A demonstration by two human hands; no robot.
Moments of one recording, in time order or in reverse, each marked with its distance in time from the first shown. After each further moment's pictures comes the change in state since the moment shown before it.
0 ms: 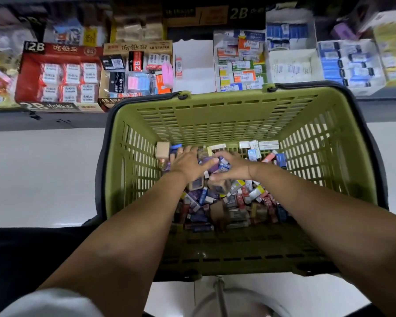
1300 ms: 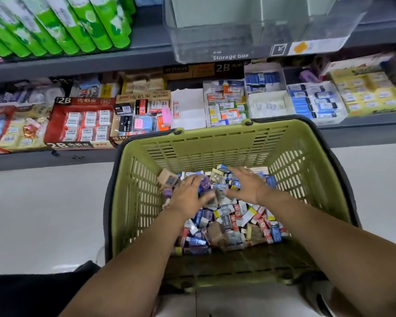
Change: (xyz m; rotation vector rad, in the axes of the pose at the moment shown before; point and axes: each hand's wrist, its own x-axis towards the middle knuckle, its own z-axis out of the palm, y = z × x) left_hand -0.042 0.003 0.003 0.115 0.201 0.238; right_hand -0.054 0.010 -0.018 -0.304 0.361 -0.088
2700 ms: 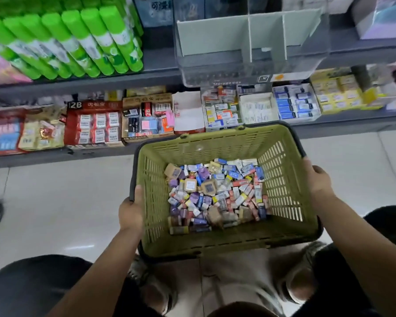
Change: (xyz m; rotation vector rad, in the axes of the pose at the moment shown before) left_hand -0.130 -0.047 -0.103 -0.732 0.393 -0.834; right_hand -0.149 0.041 -0.079 0.896 0.661 0.770
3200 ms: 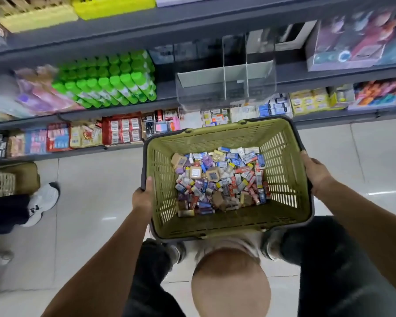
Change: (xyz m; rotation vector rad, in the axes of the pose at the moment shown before) left_hand -0.128 0.108 -0.101 0.018 -0.080 -0.186; right_hand -0.079 -0.093 -0.144 0.091 -0.222 0.215
